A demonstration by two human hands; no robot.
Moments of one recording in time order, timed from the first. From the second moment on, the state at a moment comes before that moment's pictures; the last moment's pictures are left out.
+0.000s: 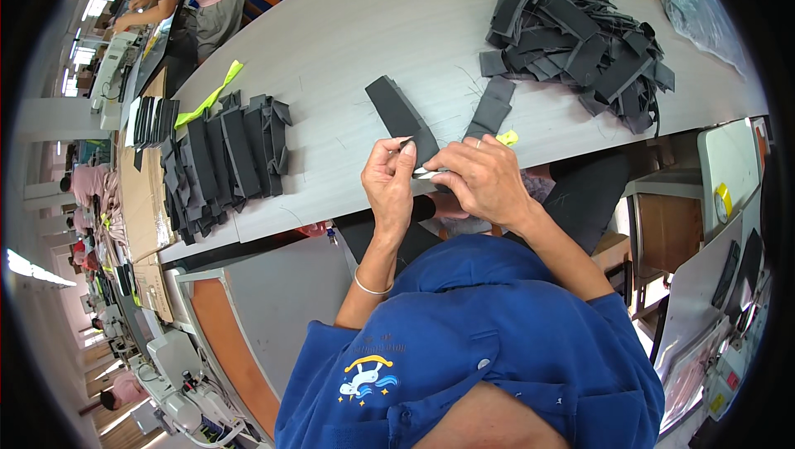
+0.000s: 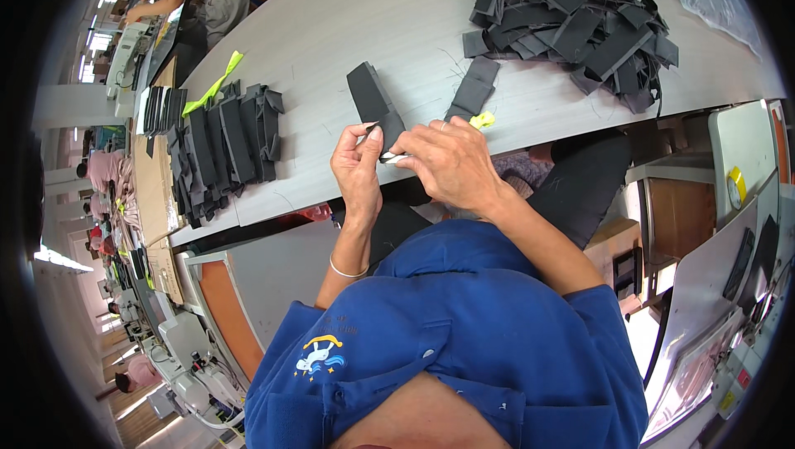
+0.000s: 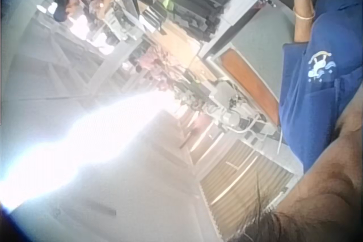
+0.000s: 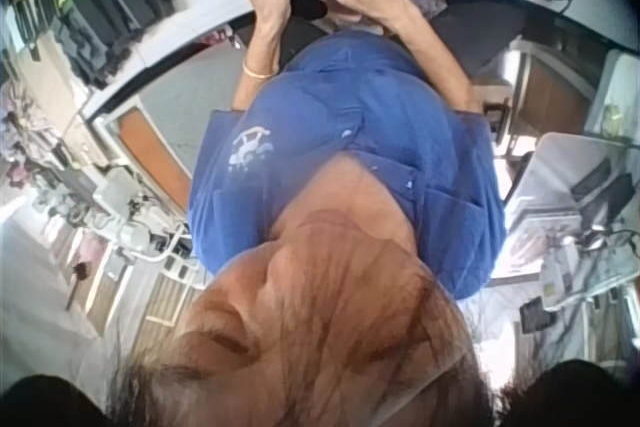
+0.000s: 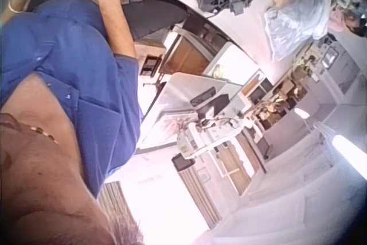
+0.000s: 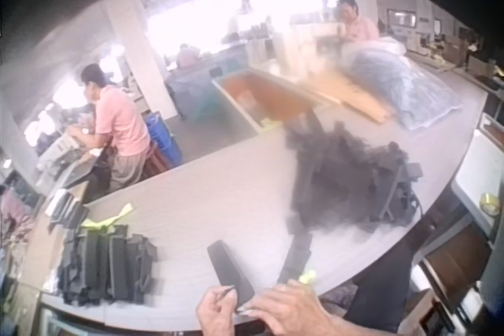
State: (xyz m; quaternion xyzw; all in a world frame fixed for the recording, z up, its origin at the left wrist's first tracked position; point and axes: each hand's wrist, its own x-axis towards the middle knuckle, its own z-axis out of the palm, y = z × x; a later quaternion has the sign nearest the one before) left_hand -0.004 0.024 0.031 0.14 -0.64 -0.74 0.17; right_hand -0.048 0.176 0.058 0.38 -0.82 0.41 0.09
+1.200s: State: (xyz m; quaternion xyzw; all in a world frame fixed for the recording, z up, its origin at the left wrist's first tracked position) left_hand -0.002 0.014 0.075 0.05 -0.49 -0.87 -0.08; right_hand -0.078 0.191 0.081 0.37 -0.83 0.38 0.14
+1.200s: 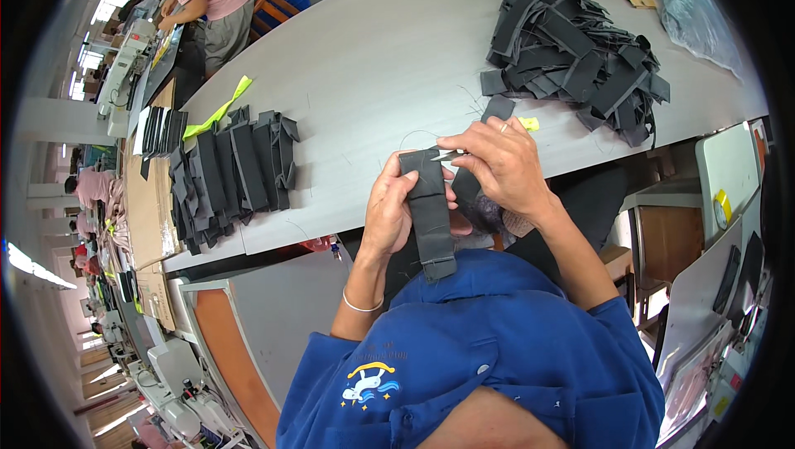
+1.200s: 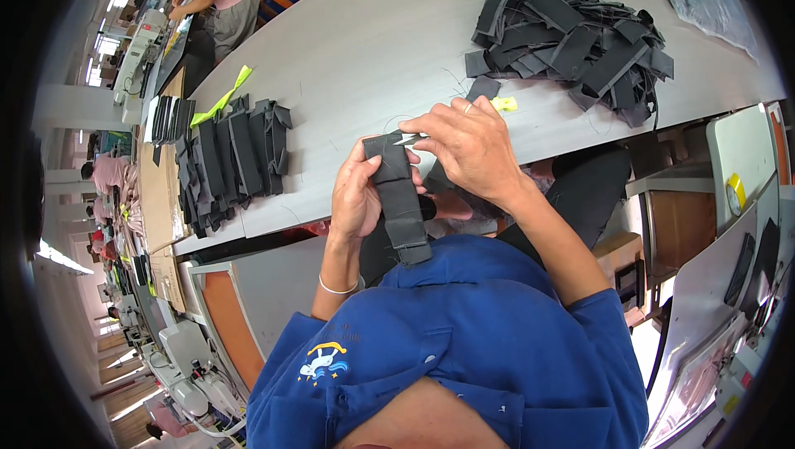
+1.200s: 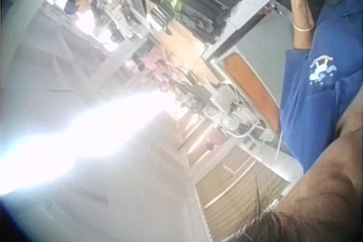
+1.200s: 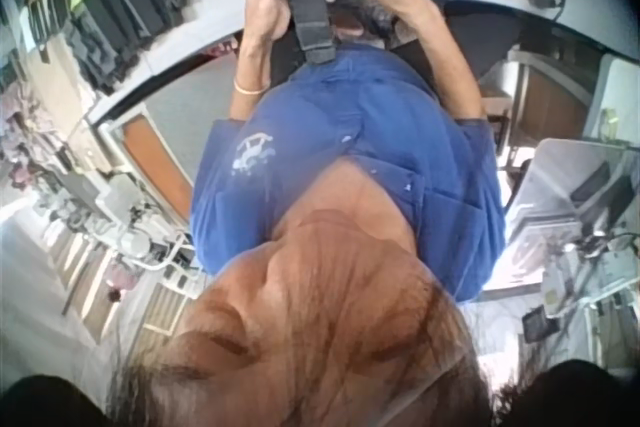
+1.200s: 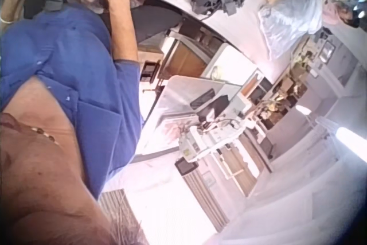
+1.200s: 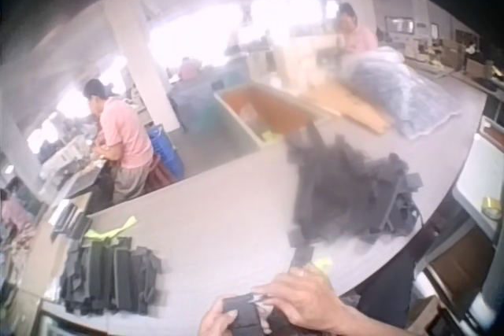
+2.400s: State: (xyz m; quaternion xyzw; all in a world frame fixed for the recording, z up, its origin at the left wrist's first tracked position) left_hand 0.004 0.023 0.069 0.09 -0.47 -0.87 -0.09; right_hand -0.077 0.166 0.071 0.37 -0.81 0.42 0.15
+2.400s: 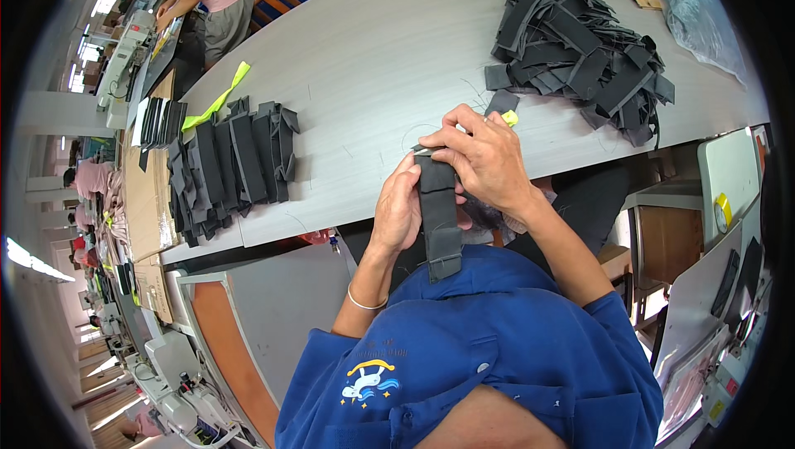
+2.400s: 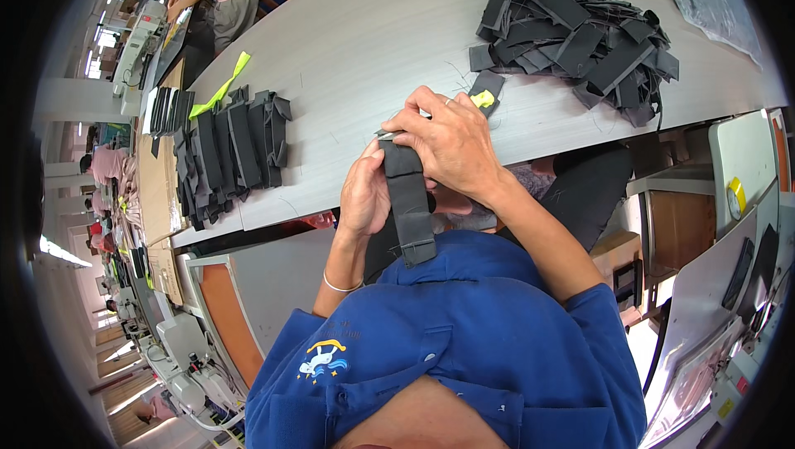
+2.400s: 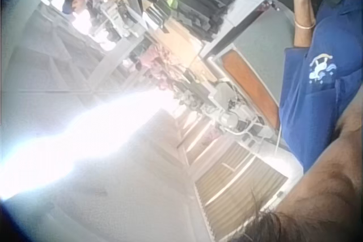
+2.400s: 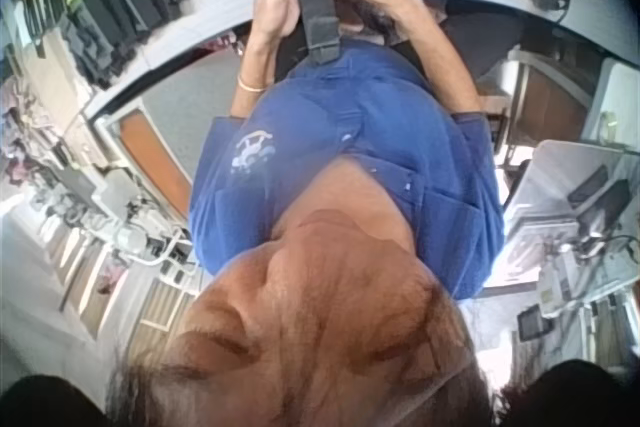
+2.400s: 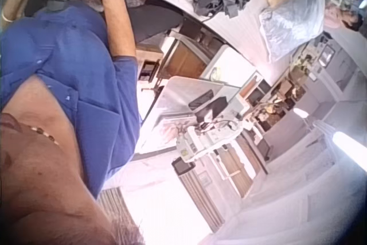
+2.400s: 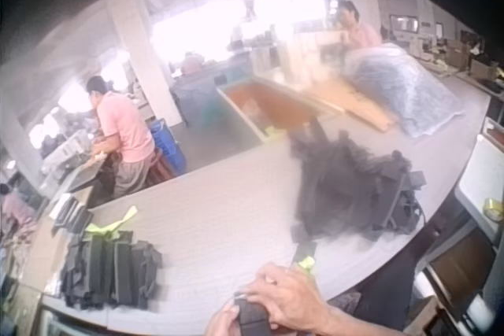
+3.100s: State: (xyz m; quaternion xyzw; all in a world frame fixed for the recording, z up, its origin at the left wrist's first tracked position) left_hand 0.012 0.010 0.061 0.07 -0.49 -0.86 -0.13; right_hand -0.093 0.171 0.070 0.07 -0.58 0.80 -0.14
